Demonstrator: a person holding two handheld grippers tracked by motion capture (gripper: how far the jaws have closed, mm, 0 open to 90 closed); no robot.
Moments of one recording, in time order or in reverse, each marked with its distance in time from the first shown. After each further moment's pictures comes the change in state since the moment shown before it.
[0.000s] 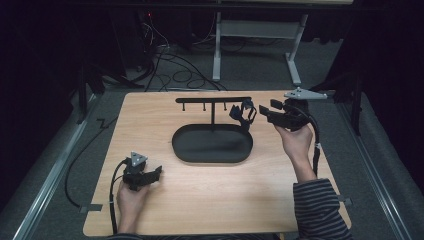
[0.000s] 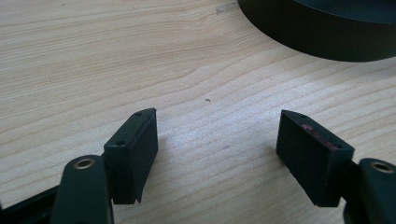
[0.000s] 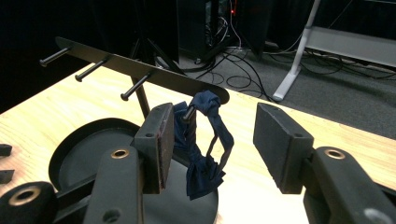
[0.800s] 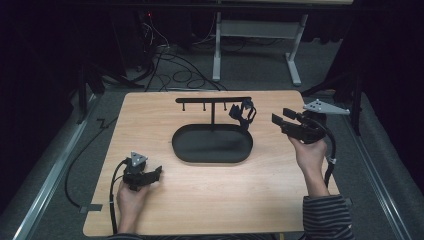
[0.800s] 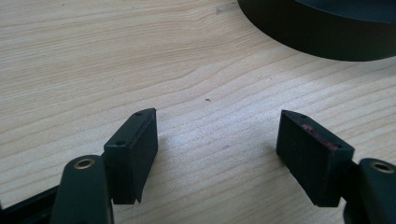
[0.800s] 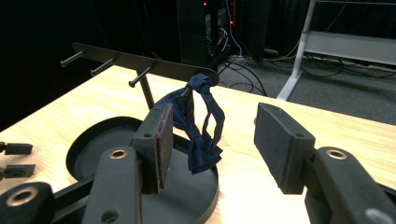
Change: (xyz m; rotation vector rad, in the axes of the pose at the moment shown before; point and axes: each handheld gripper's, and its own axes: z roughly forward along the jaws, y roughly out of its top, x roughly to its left) left arm 0.000 0.000 0.000 -0.001 0.003 0.002; right arm -0.009 -0.027 -0.041 -0.061 0.014 0.054
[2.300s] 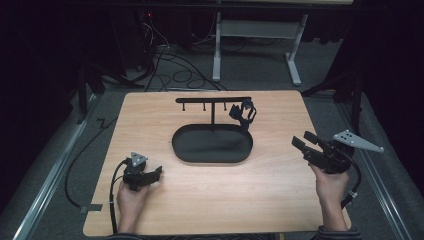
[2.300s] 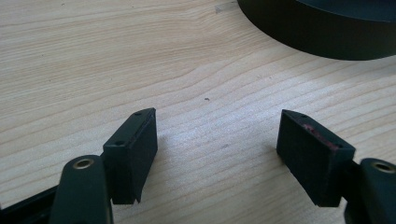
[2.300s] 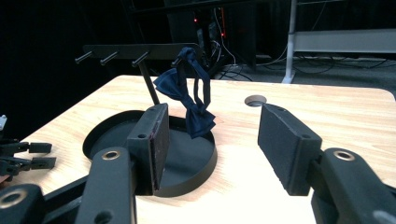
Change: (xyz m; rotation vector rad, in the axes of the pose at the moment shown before) left arm -0.001 0.000 0.000 0.001 0.001 0.001; right arm -0.008 -0.059 -0.066 -0.087 -0.016 0.112
